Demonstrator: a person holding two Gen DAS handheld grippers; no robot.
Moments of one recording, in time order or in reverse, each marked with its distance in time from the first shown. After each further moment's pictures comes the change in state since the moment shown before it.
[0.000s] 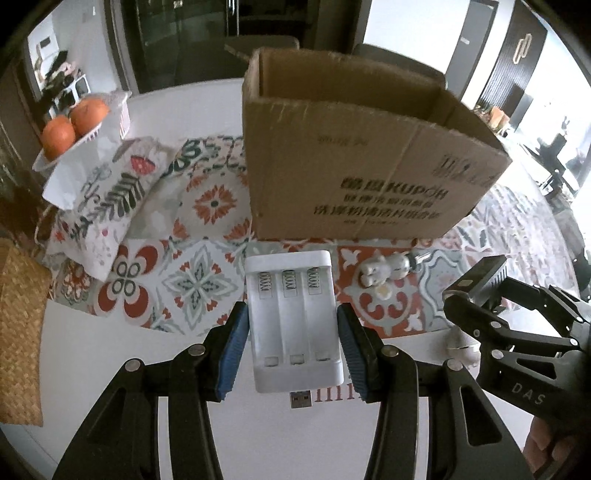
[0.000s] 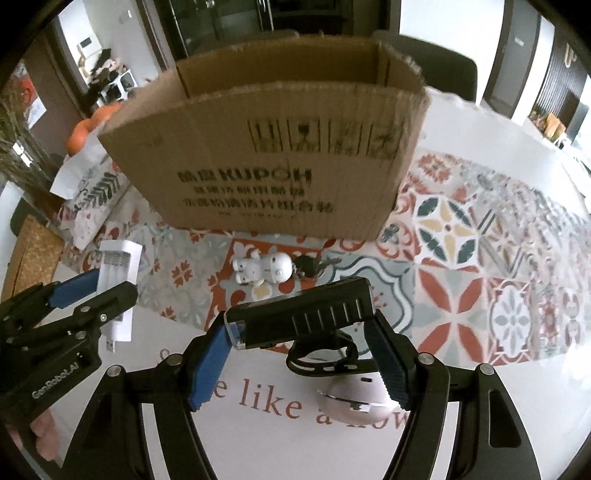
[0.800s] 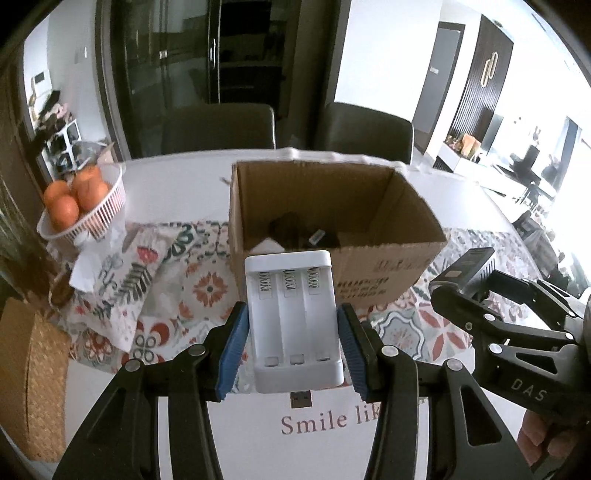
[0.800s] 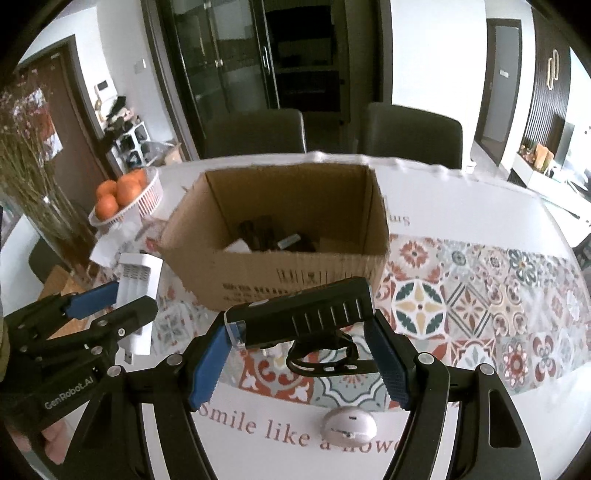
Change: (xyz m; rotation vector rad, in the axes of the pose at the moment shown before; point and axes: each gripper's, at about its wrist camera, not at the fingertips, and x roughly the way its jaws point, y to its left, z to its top) left arm -0.072 -0.009 0.052 0.054 -0.182 -0.062; right arm -0.084 0.010 0.042 0.010 -0.236 0.014
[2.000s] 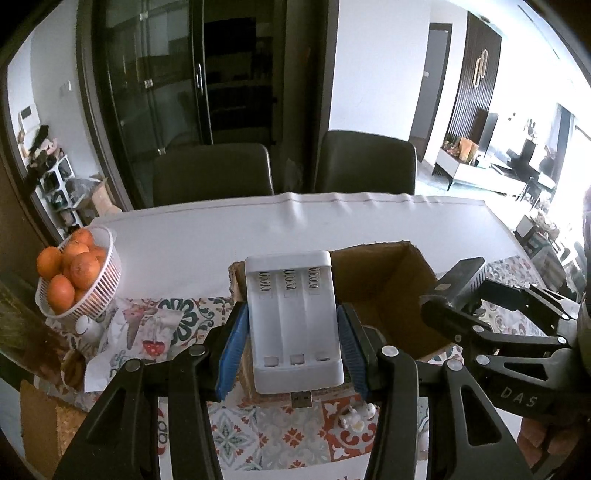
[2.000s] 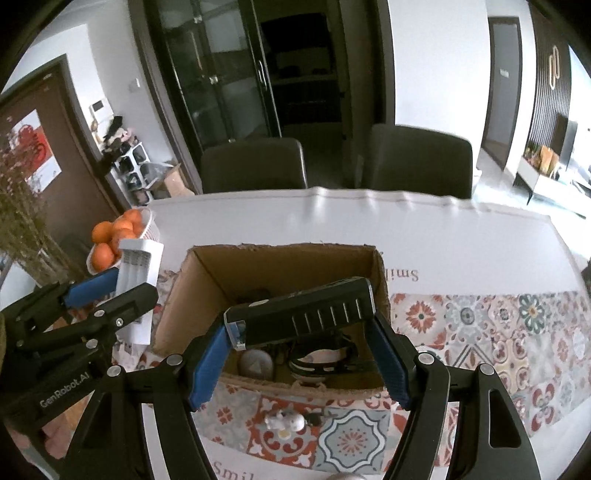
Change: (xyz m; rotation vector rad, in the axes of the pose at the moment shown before) left arm 0.027 -0.002 0.103 0.066 -0.039 0.015; right arm 0.031 -0.016 0.095 0.038 -0.014 0.033
